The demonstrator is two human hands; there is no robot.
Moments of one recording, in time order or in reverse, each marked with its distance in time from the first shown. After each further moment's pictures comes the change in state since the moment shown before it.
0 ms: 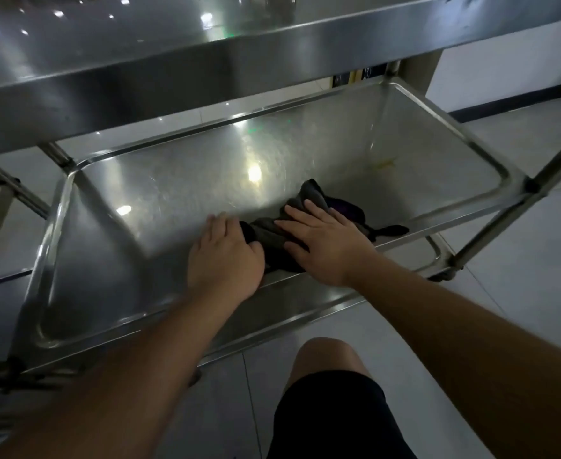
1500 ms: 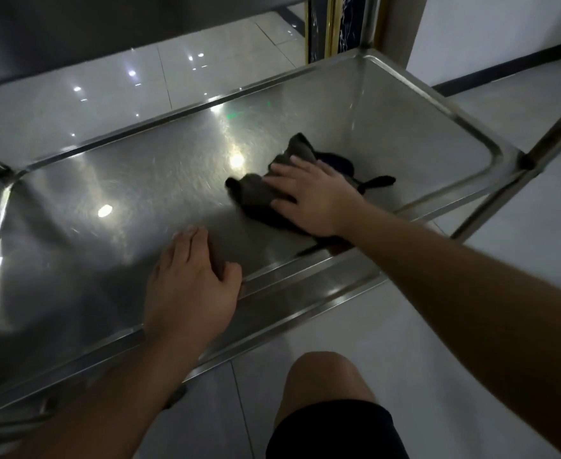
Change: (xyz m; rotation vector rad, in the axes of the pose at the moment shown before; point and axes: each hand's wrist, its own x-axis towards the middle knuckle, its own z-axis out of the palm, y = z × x) left_hand -0.006 0.001 0.025 0.037 0.103 0.035; right_hand 0.064 0.069 -0.013 -0.049 0.121 0.005
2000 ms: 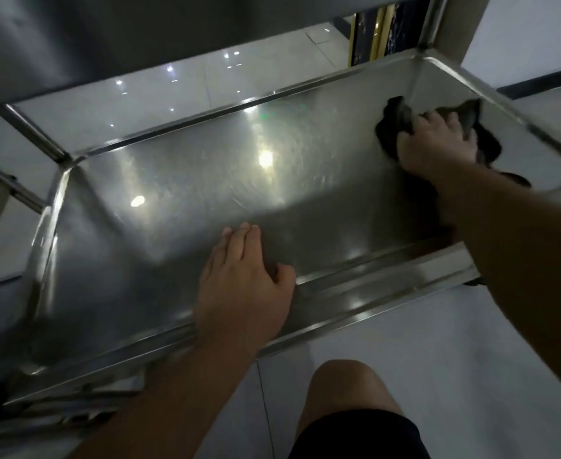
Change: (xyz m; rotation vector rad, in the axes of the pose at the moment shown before) left_hand 0.000 -0.004 0.005 -0.054 0.043 0.026; right_hand 0.049 0.094 -0.032 0.075 0.094 0.646
